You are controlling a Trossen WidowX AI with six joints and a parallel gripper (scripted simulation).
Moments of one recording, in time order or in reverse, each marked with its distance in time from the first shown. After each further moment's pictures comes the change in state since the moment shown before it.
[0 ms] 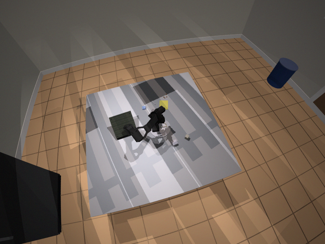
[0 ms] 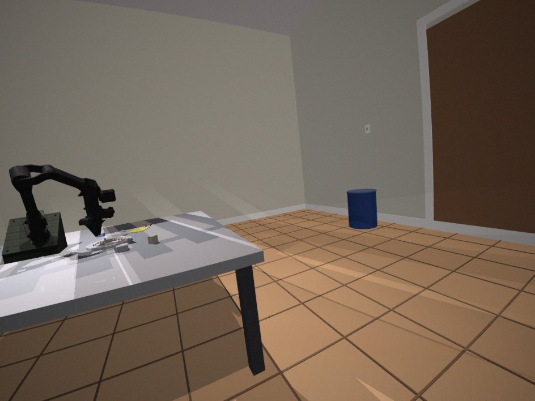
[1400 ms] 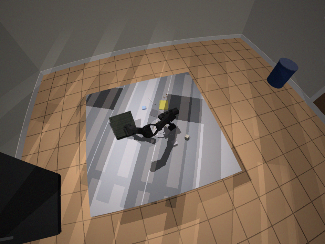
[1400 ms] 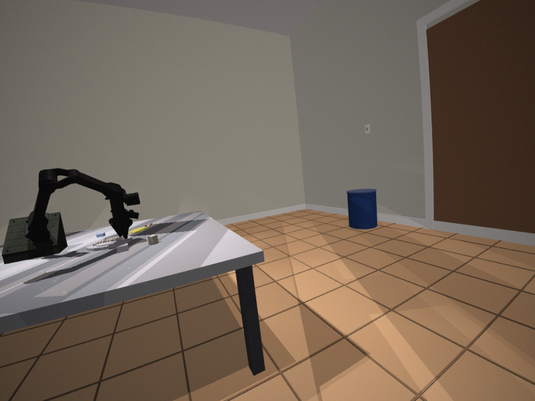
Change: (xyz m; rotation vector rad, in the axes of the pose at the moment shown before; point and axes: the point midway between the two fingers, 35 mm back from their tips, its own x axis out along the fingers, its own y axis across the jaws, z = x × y) arm 0.030 0.006 0.109 -0.546 -0.008 0.007
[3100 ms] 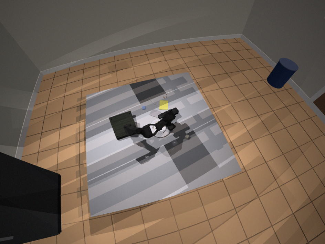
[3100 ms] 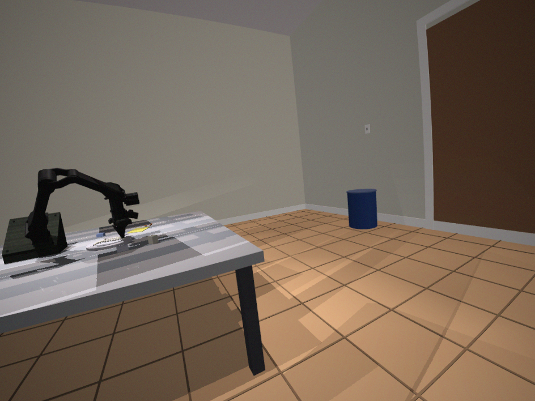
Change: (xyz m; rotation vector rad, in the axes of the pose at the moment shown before) arm -0.001 0.002 -0.002 0.008 -0.003 0.000
